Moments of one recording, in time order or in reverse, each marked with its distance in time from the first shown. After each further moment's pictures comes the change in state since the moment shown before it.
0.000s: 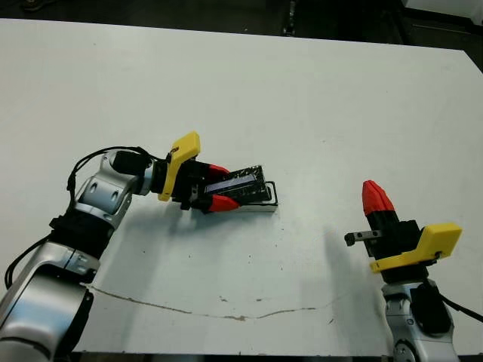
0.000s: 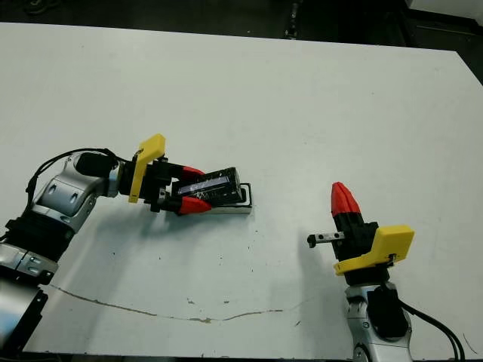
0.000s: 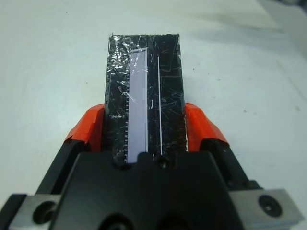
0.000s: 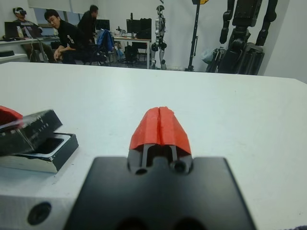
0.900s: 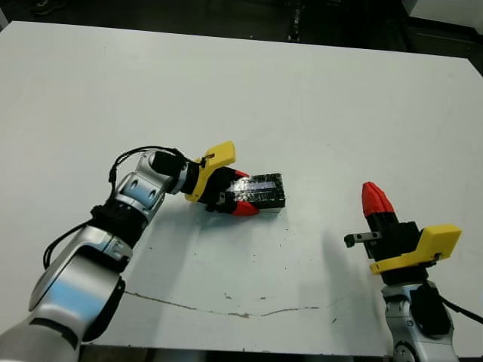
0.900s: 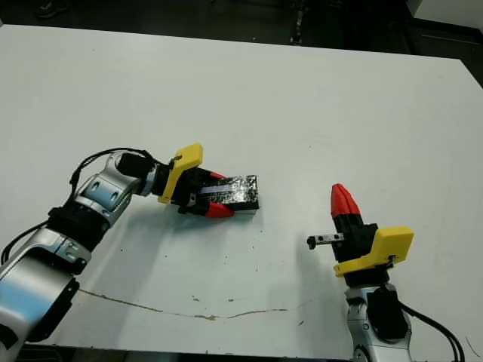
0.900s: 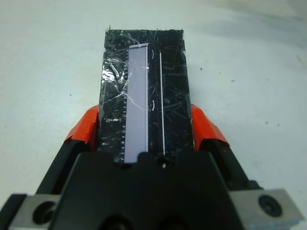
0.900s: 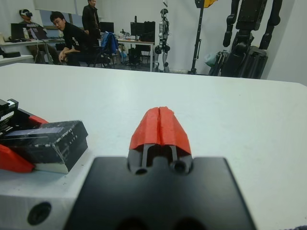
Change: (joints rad) left arm -0.133 -0.141 -0.090 0.234 0.114 -0.041 0.028; right arm 0.008 0.001 0.002 -0.001 -0.001 0.000 0.000
